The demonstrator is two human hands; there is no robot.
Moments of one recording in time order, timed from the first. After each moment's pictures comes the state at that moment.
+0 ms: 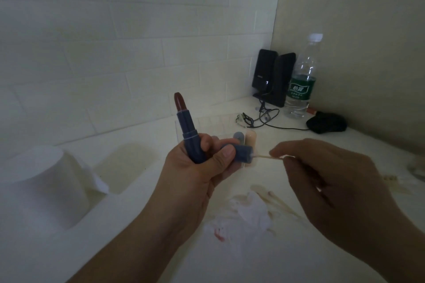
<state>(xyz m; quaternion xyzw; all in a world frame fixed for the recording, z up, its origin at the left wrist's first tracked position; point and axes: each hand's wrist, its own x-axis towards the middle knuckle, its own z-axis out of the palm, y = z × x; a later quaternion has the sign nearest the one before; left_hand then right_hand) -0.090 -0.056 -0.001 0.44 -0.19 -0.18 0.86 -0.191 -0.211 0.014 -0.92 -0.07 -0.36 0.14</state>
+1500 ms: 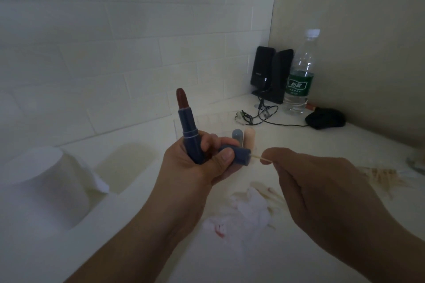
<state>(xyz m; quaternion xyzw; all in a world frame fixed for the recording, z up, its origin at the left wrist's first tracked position) -0.088 -0.054 -0.006 0.50 -0.22 -0.15 0.82 -0.181 -0.207 -0.002 -0.96 -0.01 -0.28 -0.03</state>
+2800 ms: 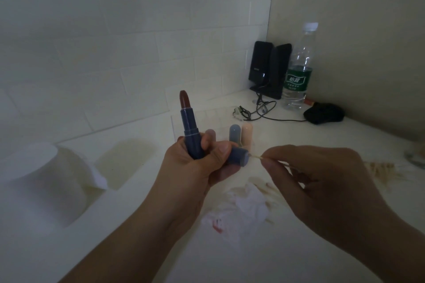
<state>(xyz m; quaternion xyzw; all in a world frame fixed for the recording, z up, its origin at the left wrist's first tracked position) -0.087 -0.056 -0.009 0.50 -0.19 -0.20 0.82 -0.188 -0.209 0.001 -0.91 -0.07 -0.37 0.13</state>
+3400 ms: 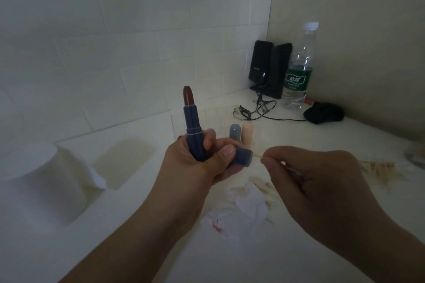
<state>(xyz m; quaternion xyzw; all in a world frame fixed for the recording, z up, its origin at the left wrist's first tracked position) -0.091 -0.056 -0.008 0.53 -0.22 -0.17 0.80 -0.187 -0.201 0.000 -0.91 -0.06 -0.39 0.11</state>
